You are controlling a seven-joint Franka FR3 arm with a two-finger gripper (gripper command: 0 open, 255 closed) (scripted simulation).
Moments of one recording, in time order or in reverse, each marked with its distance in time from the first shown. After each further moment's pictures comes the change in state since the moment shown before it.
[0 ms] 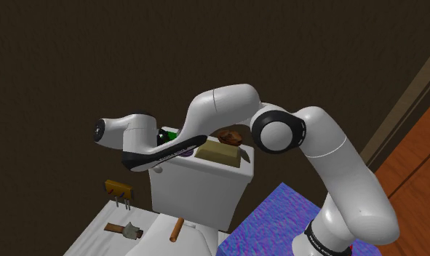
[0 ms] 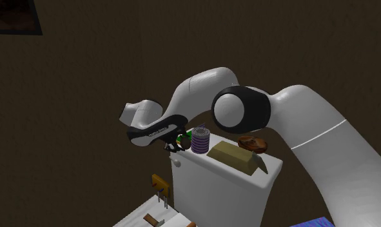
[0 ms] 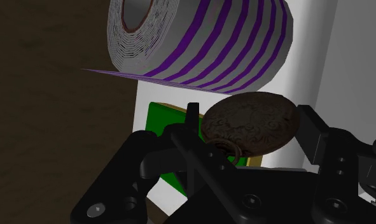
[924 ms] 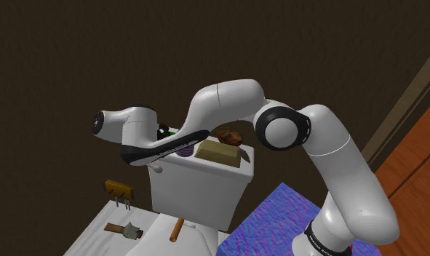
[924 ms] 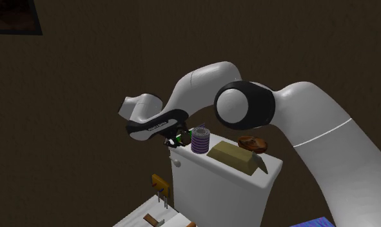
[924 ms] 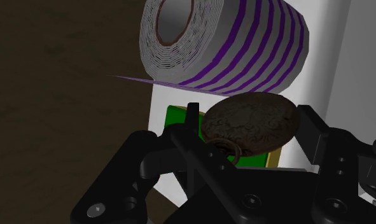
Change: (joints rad) arm -0.002 -0.041 0.005 -0.006 0.006 -0.024 -0.024
